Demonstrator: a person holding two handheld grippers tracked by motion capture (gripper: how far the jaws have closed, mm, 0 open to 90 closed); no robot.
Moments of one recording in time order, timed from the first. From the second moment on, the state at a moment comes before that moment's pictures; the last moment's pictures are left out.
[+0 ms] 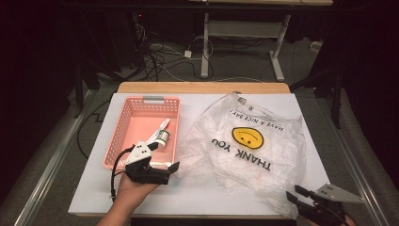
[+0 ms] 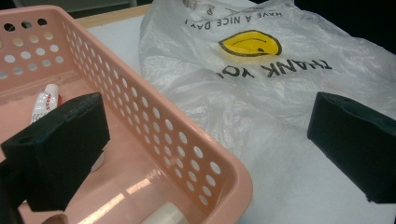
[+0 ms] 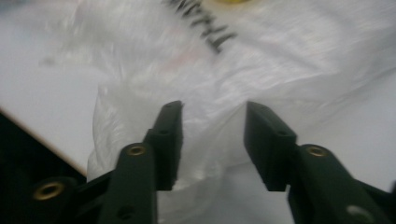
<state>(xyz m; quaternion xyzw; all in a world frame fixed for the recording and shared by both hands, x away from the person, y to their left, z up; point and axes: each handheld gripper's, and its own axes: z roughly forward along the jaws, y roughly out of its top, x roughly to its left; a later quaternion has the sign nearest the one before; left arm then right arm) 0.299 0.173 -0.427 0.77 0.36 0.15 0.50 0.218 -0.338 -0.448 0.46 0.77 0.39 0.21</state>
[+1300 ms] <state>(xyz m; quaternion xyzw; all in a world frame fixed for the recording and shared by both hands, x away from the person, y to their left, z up) 0.296 0.167 -0.430 0.78 0.36 0.15 0.49 0.440 -0.361 -0.477 0.47 0.79 0.33 0.21</state>
